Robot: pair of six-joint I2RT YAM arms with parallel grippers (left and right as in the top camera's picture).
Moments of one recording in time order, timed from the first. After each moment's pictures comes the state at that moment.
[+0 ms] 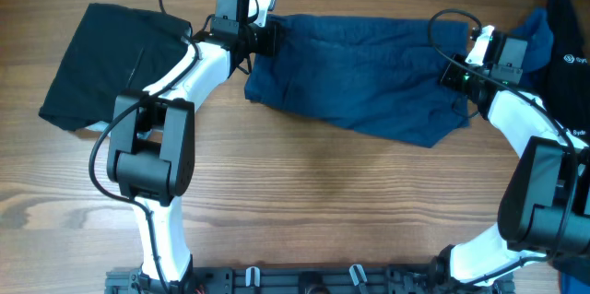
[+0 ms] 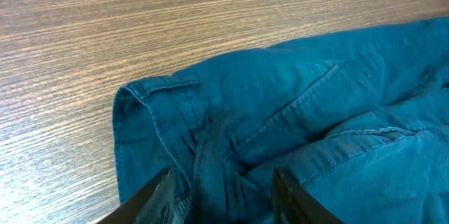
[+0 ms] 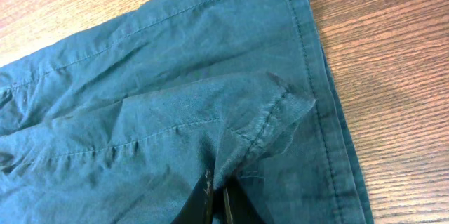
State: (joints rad) left arm -0.26 2.13 1.49 -0.16 0.30 -0.08; right arm -0.22 1.78 1.00 -0.10 -0.21 0.20
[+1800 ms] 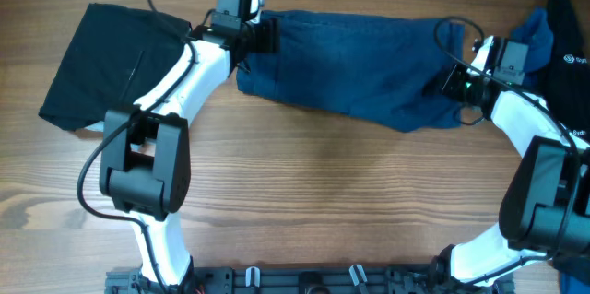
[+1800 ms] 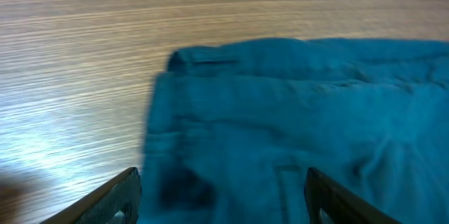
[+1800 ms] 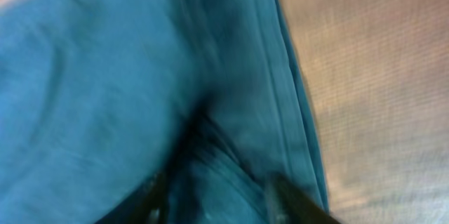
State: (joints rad) left arm -0.29 2.04 1.51 -0.31 0.08 -0.18; right arm -0.24 1.79 1.00 -0.25 -0.19 0.25
